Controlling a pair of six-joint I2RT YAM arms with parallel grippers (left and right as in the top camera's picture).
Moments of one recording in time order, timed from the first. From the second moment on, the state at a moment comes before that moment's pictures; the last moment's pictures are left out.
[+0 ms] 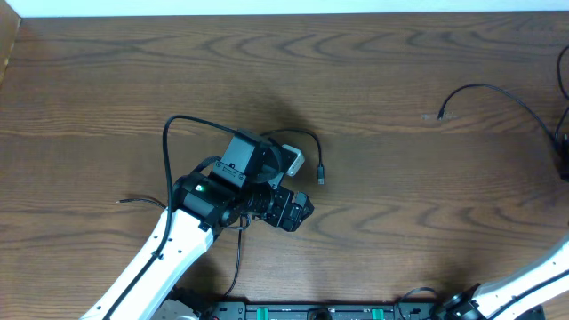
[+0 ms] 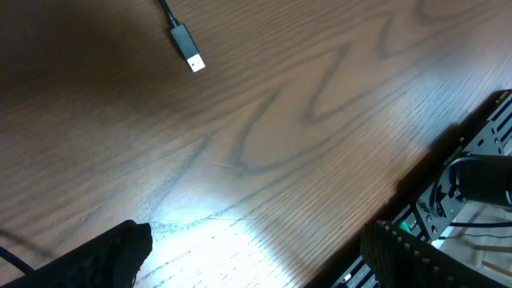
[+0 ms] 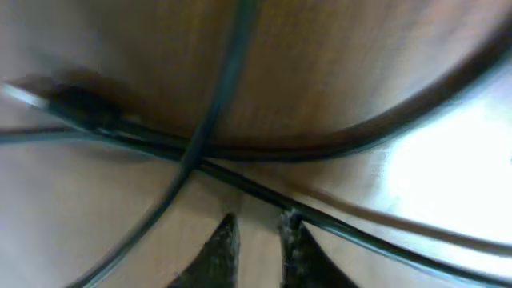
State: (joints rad) left arm -0.53 1.21 0.96 -0.86 0.42 -0.12; right arm -0.86 2.21 1.63 -0.87 -0.30 0.39
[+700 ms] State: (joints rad) left arm -0.53 1.21 0.96 -0.86 0.42 -0.12; right arm -0.34 2.20 1.63 -0.89 -0.32 0.23
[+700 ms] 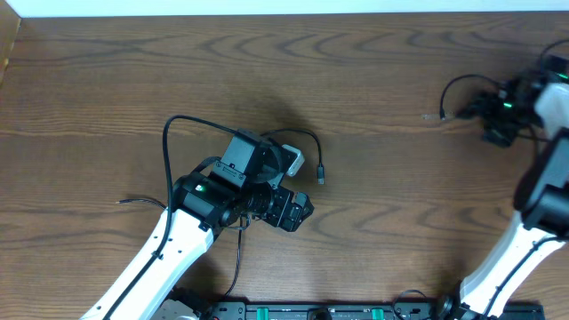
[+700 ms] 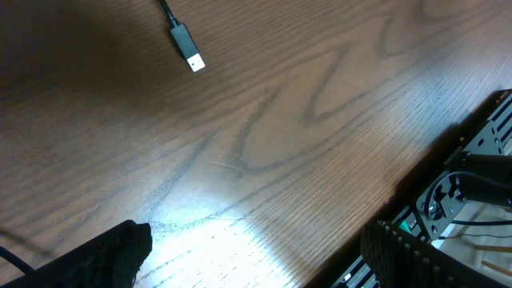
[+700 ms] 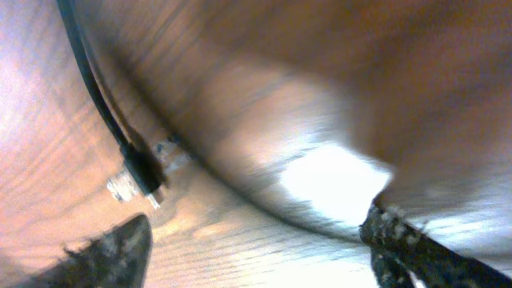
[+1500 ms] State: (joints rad) left arm -0.53 1.21 0.96 -0.86 0.42 -0.12; right arm -0.17 2.20 1.63 -0.78 0.02 0.23
